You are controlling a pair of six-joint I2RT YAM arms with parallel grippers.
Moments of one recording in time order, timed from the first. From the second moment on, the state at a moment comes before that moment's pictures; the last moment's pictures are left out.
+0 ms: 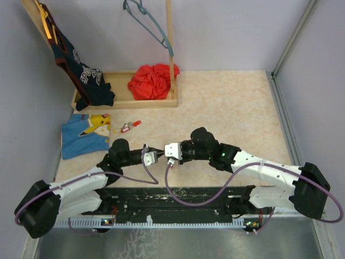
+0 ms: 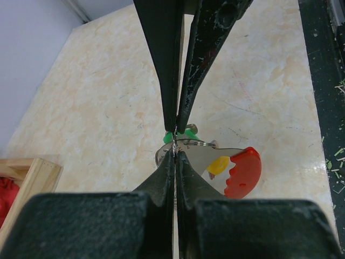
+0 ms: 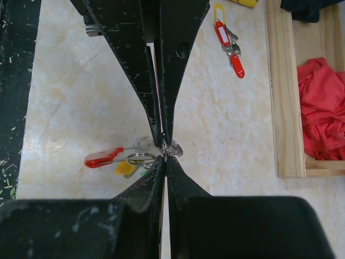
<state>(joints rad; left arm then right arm) -0.72 1.01 0.30 0.57 0.62 0.56 0.98 1.15 0.74 -0.08 -0.29 -0.74</state>
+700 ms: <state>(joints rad) -0.73 1.00 0.21 0.77 0.59 0.51 0.98 1.13 0.75 -0.10 -0.30 -0.76</state>
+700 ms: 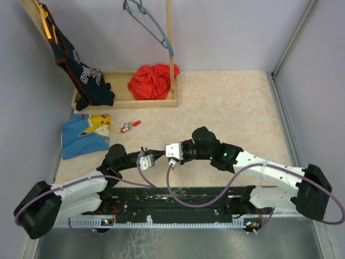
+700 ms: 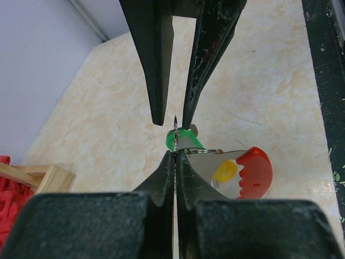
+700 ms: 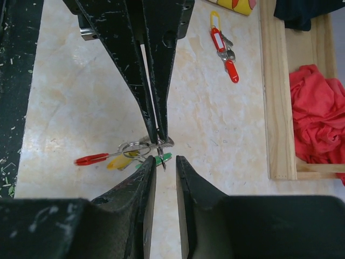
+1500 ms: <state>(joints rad) -0.73 0.99 0.20 0.79 0.59 0.51 0.98 1.08 0.75 -0.12 -0.26 -0.76</state>
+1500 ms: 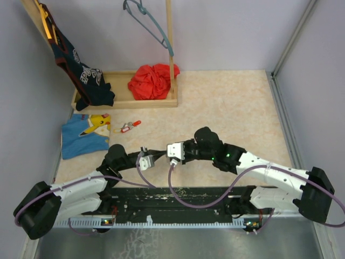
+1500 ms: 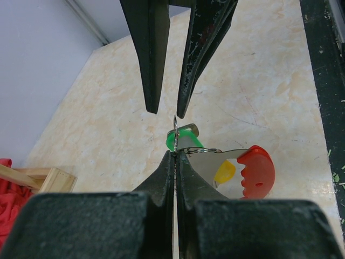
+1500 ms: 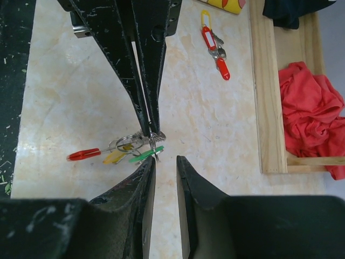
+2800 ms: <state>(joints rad) -0.73 1.00 0.22 0.74 0.62 0.51 0.98 1.12 0.77 -0.18 -0.30 -0.77</state>
